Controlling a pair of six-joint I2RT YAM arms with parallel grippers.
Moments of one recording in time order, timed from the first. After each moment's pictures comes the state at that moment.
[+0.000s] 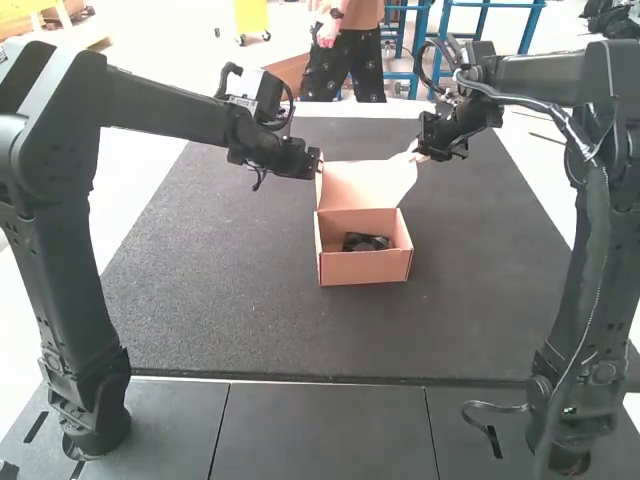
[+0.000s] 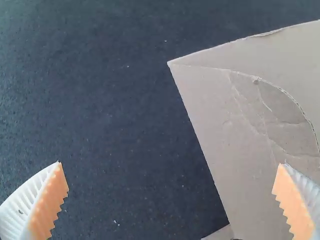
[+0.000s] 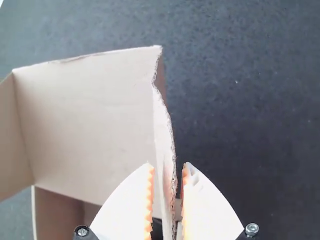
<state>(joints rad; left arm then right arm) -0.40 1.77 1.28 -0.19 -0.01 -0.13 0.20 1.91 1.60 -0.65 -0.37 0.16</state>
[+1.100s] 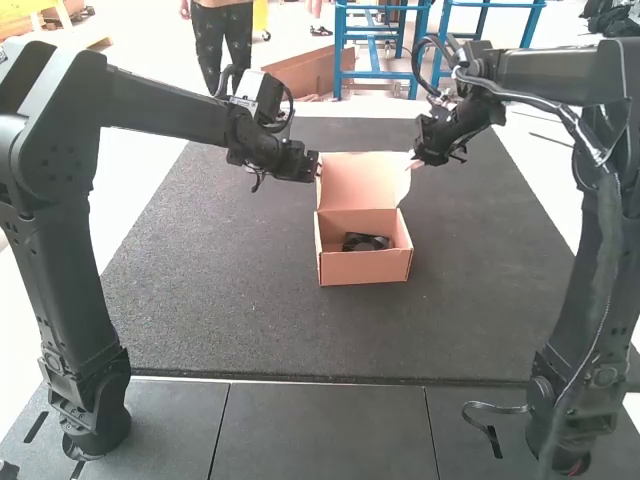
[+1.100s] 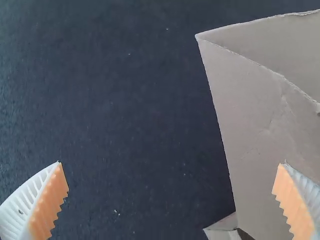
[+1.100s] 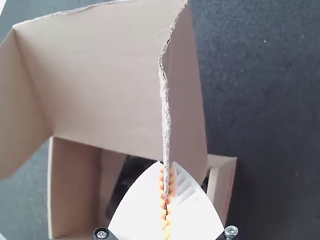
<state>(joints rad) -0.40 1.77 1.28 -0.22 -0.01 -0.13 0.22 1.85 1.58 -0.77 -0.42 0.11</state>
